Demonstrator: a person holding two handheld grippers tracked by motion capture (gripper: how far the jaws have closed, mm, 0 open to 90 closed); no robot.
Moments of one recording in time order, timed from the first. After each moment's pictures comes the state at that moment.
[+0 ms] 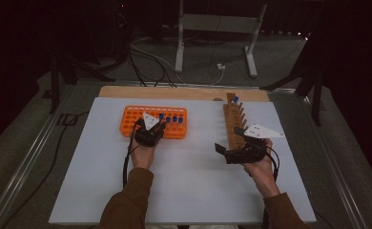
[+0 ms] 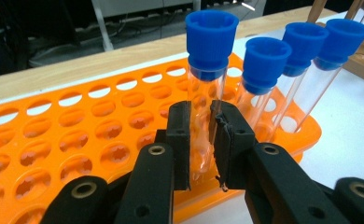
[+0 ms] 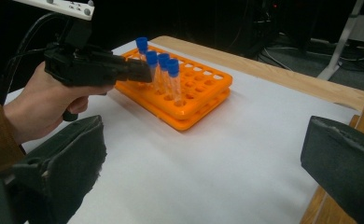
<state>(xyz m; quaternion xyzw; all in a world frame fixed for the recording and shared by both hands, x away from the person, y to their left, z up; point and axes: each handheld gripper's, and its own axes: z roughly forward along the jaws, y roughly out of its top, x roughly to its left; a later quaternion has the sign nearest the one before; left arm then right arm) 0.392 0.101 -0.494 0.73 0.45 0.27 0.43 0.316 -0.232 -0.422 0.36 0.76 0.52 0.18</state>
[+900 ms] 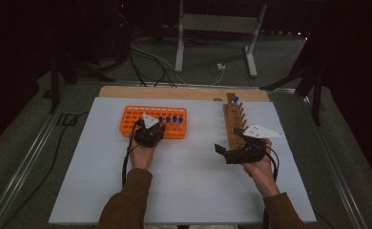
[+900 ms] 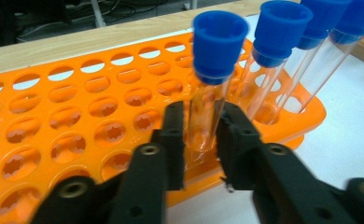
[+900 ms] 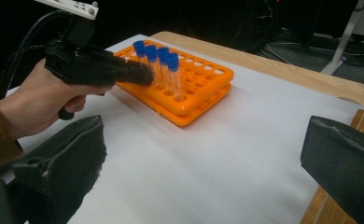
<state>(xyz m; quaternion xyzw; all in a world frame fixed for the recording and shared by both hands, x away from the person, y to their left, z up) 0.393 0.104 -0.498 0.74 0.47 0.24 0.41 0.318 -0.233 -0.426 0.36 0.76 0.51 0.17</state>
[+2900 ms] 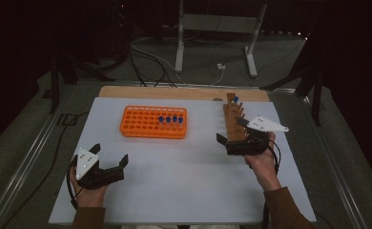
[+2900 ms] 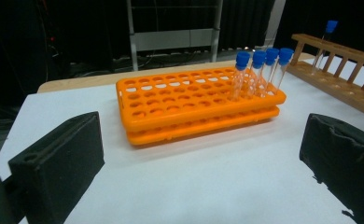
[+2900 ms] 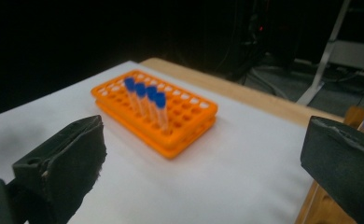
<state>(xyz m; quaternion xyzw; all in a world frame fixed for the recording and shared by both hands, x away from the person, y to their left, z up) 0.240 0.219 -0.457 0.66 0.47 0.33 0.49 0.327 -0.232 -0.400 0.35 0.73 0.54 0.22</state>
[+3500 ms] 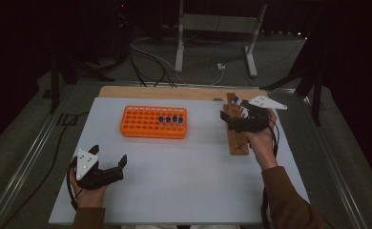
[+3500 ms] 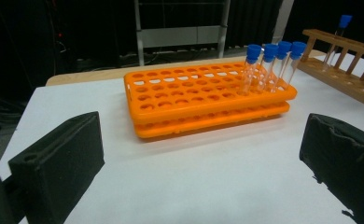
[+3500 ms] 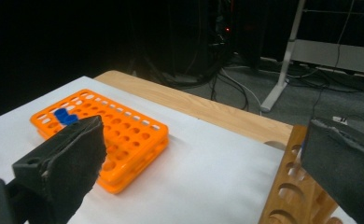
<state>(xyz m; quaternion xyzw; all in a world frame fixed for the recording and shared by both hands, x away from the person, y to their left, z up) 0.241 0.221 -0.463 0.65 0.48 0.33 0.48 0.386 -0.241 -0.389 0.40 0.71 0.52 0.25</state>
